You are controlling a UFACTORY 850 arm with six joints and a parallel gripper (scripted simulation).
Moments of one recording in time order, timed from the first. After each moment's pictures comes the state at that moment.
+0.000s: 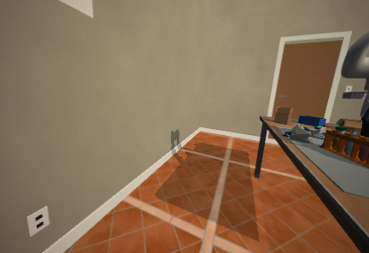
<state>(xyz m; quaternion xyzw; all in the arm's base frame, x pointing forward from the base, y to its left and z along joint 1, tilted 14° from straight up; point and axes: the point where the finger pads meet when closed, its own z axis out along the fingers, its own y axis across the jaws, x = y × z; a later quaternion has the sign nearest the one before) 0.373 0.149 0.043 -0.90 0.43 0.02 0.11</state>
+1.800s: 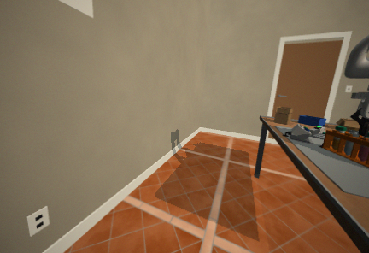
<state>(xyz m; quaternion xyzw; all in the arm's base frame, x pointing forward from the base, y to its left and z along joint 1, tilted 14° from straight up) 0.373 0.150 0.041 -0.70 0.70 0.03 0.12</state>
